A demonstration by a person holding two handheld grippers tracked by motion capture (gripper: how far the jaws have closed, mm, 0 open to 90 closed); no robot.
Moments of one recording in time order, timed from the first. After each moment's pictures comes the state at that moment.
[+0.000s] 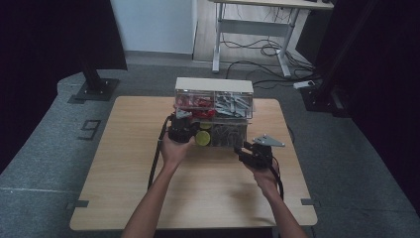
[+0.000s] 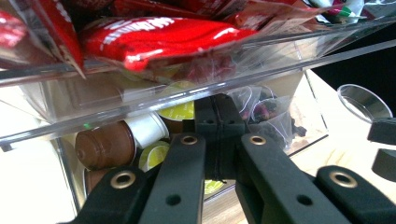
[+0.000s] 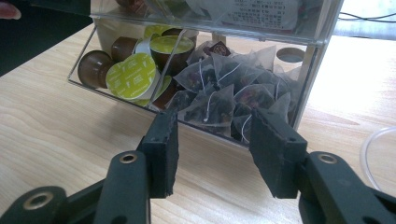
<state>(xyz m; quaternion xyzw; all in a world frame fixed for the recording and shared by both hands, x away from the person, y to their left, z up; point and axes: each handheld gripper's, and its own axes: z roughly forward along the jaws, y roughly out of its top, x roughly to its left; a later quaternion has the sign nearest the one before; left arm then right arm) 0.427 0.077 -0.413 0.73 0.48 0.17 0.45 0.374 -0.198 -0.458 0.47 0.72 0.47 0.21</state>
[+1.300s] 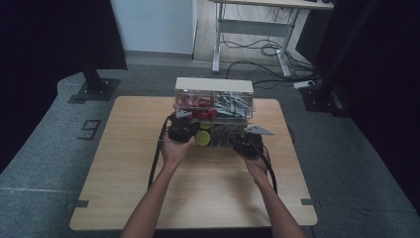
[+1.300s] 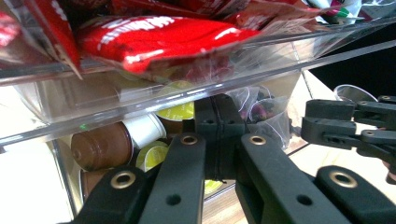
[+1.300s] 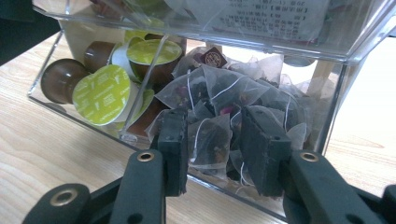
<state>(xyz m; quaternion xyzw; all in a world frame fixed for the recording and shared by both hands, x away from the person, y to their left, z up) 0.428 0.077 -0.413 0.73 0.48 0.17 0.45 0.421 -0.181 -0.472 0.48 0.72 0.46 0.21</state>
